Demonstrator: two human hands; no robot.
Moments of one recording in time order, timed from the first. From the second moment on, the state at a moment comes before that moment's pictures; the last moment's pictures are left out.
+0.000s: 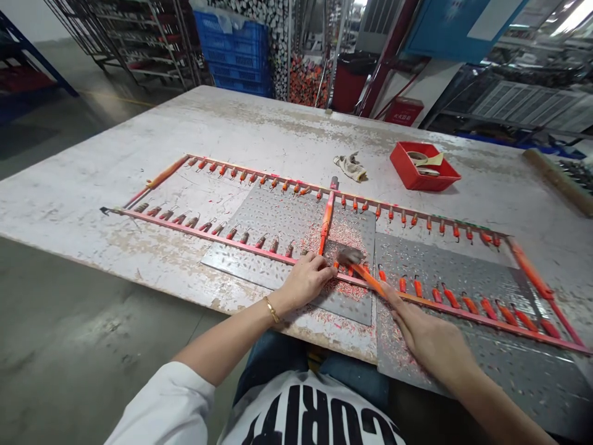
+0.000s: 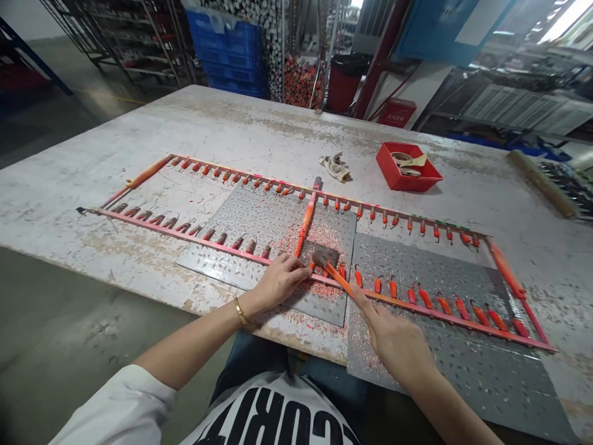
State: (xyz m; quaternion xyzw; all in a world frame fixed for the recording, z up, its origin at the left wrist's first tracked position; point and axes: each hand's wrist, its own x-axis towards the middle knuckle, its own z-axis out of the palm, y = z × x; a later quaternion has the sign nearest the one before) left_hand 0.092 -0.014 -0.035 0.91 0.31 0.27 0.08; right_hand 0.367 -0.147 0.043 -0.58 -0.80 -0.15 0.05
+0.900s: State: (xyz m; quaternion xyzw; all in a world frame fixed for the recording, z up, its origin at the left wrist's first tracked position) left_hand 0.094 -0.017 -0.028 0.90 0.33 0.27 0.08; right_hand 0.366 -0.153 0.051 -0.55 -0.80 -0.21 0.09
